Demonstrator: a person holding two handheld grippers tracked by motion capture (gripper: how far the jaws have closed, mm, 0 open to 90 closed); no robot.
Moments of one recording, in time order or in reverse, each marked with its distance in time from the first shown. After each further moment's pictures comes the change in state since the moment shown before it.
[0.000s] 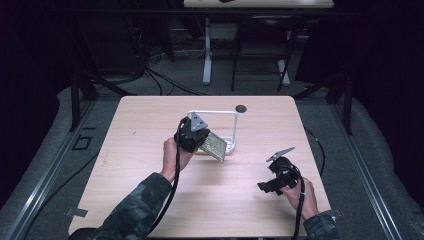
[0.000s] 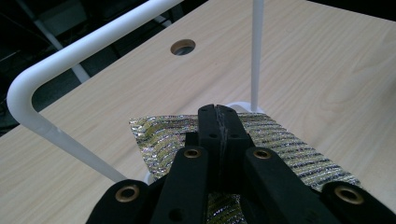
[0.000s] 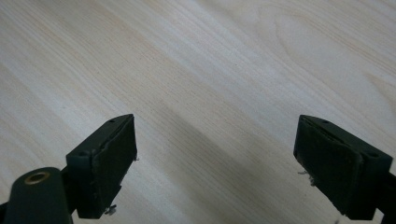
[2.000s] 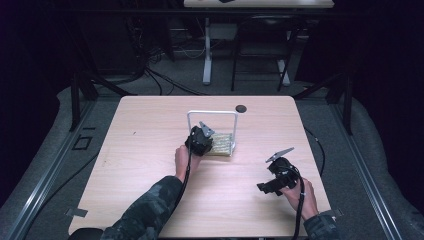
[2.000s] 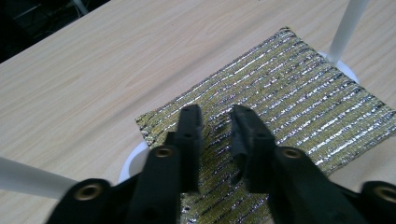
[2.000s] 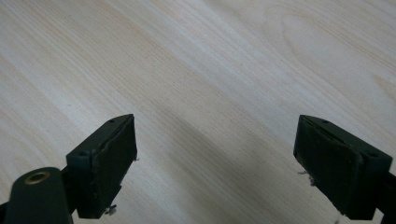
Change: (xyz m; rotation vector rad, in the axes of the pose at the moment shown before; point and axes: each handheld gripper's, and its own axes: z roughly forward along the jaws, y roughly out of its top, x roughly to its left) left arm -0.004 -0.044 0.083 0.141 0.090 -0.059; right arm 0.003 0.000 0.000 0.002 0.010 -0.008
